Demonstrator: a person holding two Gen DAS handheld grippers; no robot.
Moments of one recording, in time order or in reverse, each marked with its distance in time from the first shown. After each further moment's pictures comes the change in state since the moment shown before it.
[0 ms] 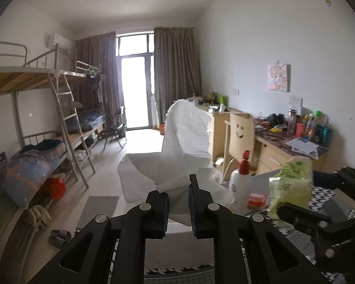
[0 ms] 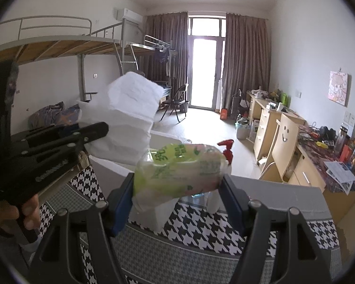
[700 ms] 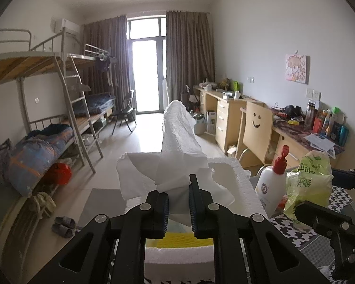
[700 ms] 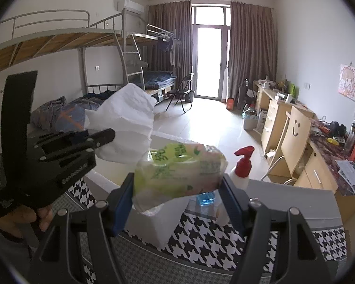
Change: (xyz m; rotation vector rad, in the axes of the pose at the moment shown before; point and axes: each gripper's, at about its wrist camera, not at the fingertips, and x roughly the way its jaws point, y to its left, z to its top) left arm 0.056 0.019 0.001 -0.040 0.097 0.045; right arm 0.055 -0.003 0.022 0.015 0.074 0.035
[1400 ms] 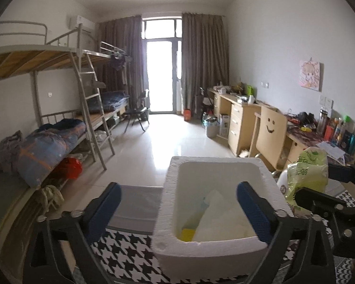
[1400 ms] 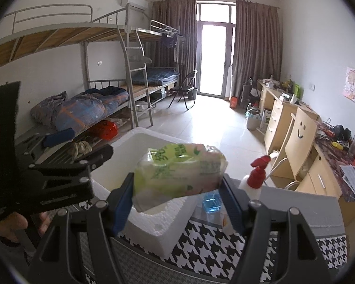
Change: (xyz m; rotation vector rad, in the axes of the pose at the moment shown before) left arm -0.011 0.036 -0.005 -0.058 -0.022 0.087; right arm 0.020 0.012 0.012 -0.024 0.019 0.014
